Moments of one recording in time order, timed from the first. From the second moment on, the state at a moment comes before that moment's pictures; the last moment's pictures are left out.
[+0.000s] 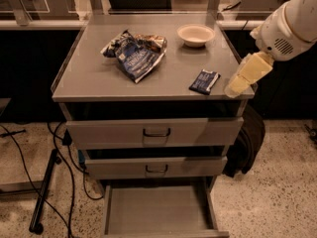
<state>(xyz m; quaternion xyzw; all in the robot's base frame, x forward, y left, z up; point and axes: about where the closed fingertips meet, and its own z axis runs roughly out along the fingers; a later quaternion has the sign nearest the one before) 0.558 -0.204 0.948 -0.50 0.81 0.02 0.29</state>
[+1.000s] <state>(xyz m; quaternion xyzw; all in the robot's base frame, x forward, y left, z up) 0.576 -0.200 0.919 -0.48 0.82 0.04 0.30</state>
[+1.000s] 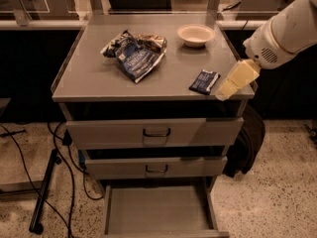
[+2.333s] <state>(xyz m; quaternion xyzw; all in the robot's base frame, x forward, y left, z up) 0.634 -0.171 0.876 -0.46 0.82 0.09 0.34</state>
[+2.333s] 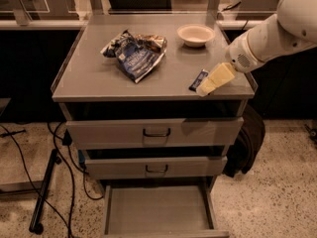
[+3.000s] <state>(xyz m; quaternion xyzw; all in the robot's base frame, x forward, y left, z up) 0.645 -0.173 0.862 -0.45 0.82 0.10 0.33</state>
